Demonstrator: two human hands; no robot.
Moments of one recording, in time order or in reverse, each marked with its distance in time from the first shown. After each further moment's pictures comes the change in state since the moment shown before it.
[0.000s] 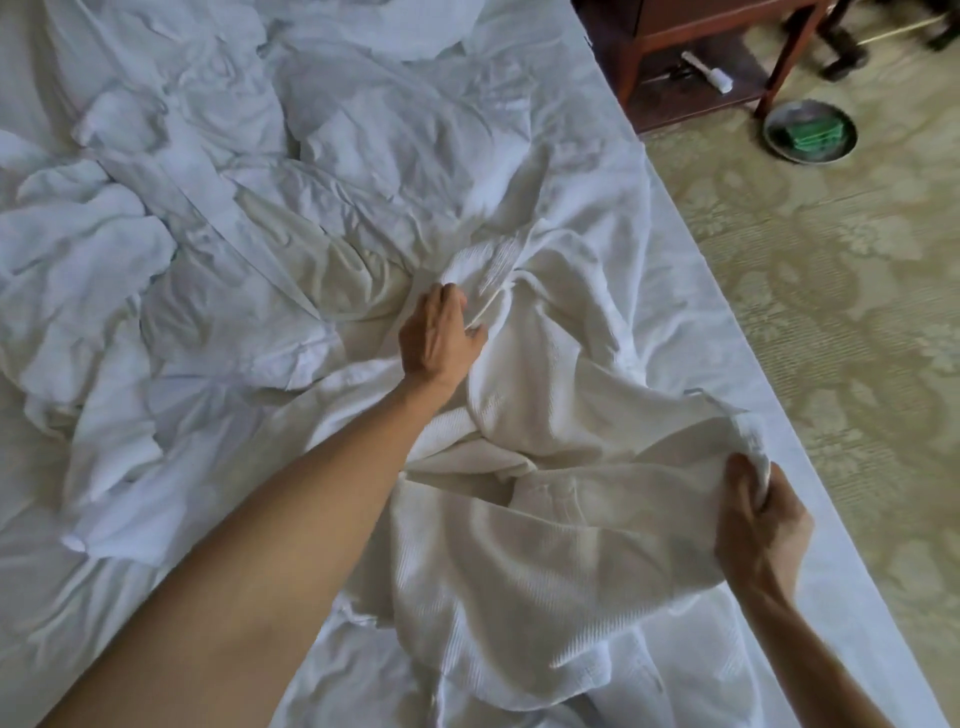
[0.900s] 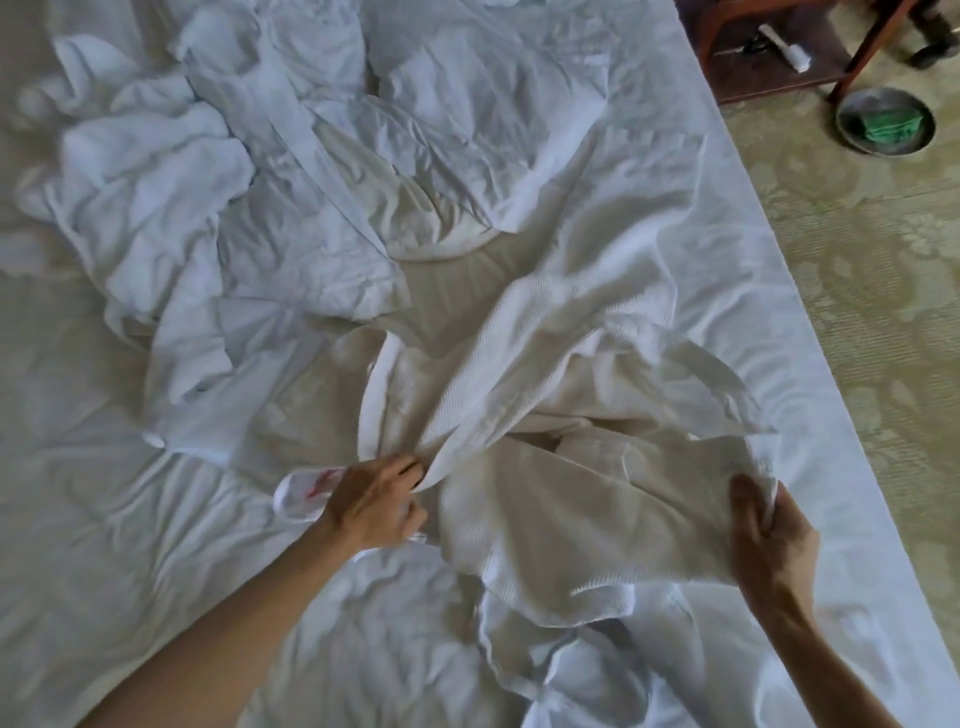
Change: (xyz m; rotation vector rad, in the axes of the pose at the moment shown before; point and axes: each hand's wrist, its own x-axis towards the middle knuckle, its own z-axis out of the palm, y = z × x) left_hand -0.246 -0.165 -0.036 0.040 -0.155 0.466; right_hand -0.068 0.027 -0.007 -0.079 -0.192 -0.130
